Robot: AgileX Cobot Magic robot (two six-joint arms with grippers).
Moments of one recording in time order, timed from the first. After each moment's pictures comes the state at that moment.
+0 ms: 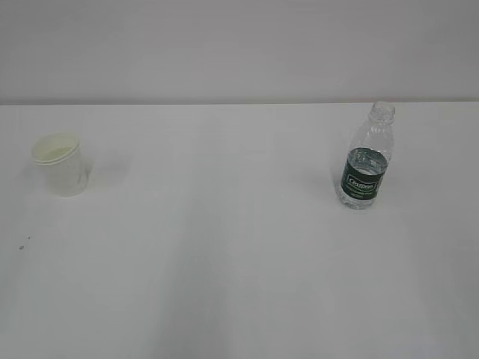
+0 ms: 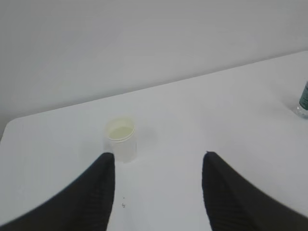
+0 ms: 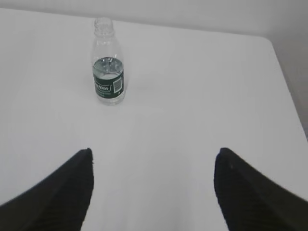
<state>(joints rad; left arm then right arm) -0.16 0.22 -0.64 -0.13 0.75 0.17 0.19 0.26 -0.62 -0.18 0.95 0.06</state>
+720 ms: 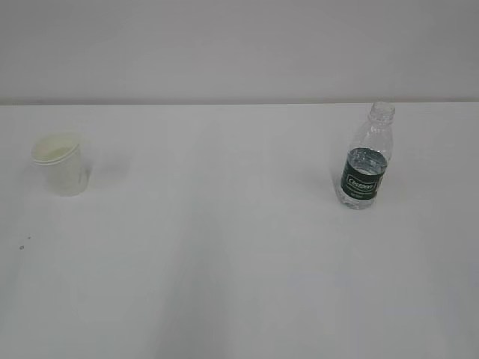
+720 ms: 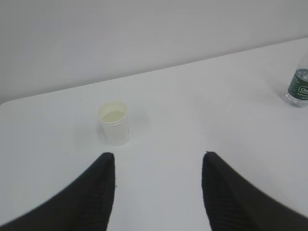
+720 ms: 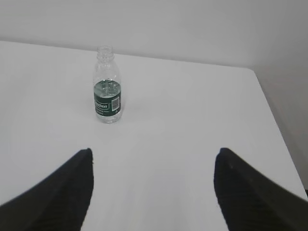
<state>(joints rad) -0.16 0.21 -0.69 -0.13 0.87 0.14 0.19 0.00 -0.63 -0.17 1.07 0.00</state>
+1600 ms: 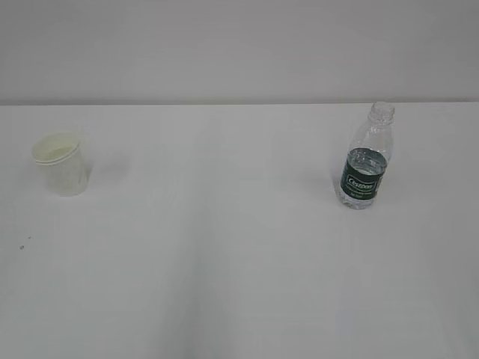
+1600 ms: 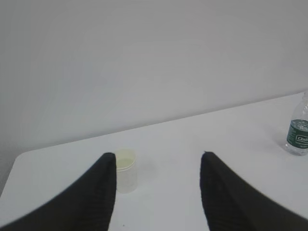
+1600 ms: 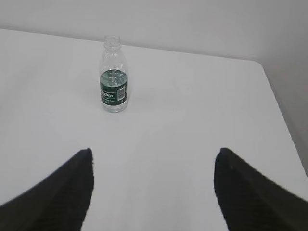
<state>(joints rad) -0.16 0.02 -0.69 -0.13 0.83 0.14 0.19 -0.02 -0.63 -0.14 1.11 -0.03</state>
